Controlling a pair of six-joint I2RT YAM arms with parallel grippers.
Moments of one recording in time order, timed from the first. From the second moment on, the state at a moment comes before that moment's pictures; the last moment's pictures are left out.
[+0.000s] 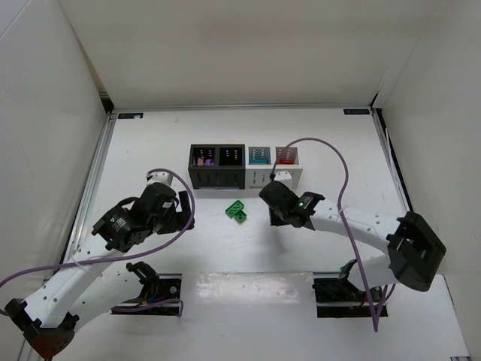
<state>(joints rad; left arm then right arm) -0.70 0.78 0.92 -1.06 -0.27 -0.70 0.94 1.38 0.80 -0.52 0.34 0.67</state>
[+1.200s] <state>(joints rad) -0.70 0.85 0.86 -1.00 -0.23 -0.71 0.86 1.91 1.76 -0.51 0.21 0.27</state>
